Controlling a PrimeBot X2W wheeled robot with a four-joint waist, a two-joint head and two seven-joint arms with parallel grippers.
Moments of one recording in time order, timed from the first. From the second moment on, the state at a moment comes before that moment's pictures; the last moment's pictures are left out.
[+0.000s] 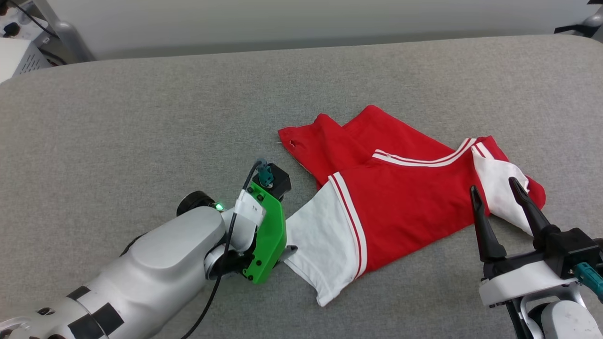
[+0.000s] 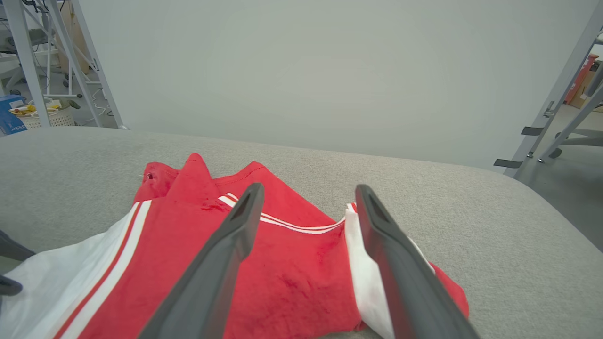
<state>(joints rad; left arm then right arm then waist) -0.86 0.43 -1.25 0.47 -1.08 -0.13 0.55 -0.05 -0.16 0.06 0.02 0.13 0.13 -0.26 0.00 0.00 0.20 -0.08</state>
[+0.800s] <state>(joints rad) -0.94 0.52 -1.28 0.54 -0.93 -0.13 0.37 -0.07 -0.14 0.03 0.04 0.11 0.13 -0.26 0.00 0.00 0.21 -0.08</state>
